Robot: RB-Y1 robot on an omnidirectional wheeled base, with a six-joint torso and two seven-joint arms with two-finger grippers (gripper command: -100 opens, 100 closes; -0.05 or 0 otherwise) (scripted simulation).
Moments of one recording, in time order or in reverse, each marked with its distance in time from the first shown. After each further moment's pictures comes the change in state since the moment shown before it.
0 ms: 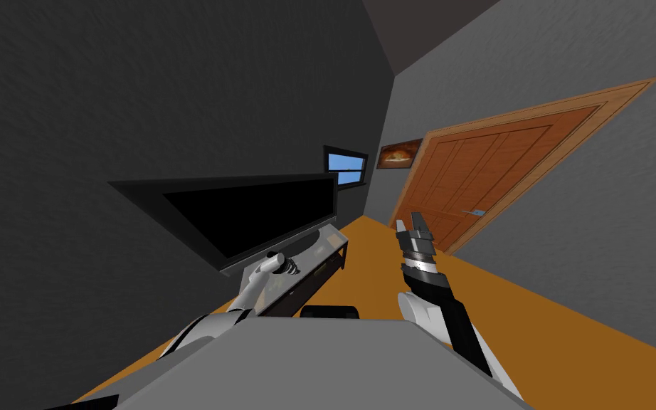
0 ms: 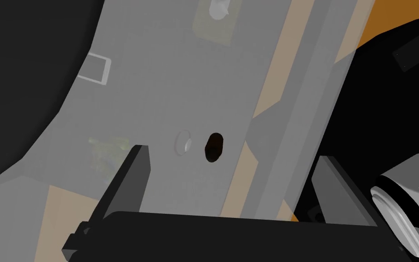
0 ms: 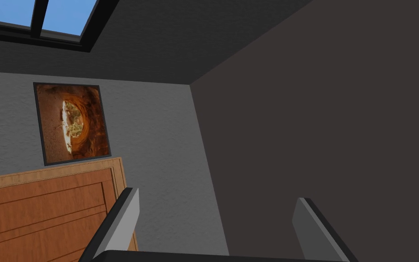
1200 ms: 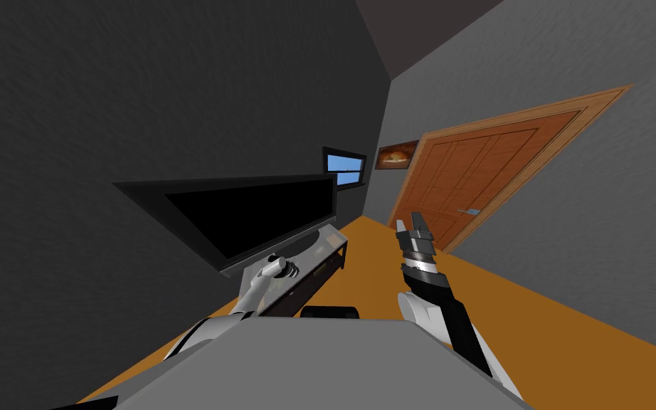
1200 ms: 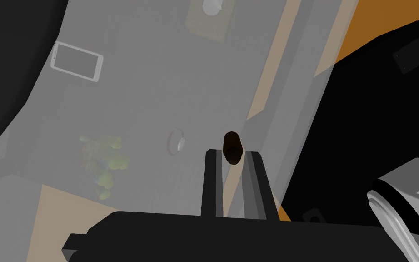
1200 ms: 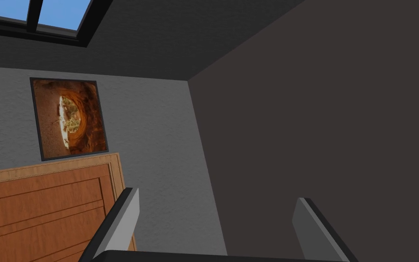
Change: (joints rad) left arm 0.012 -0.035 0.008 0.052 -0.013 -0.071 -0.012; right arm 0.000 0.000 0.000 0.000 0.000 0.000 0.000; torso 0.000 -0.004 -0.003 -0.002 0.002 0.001
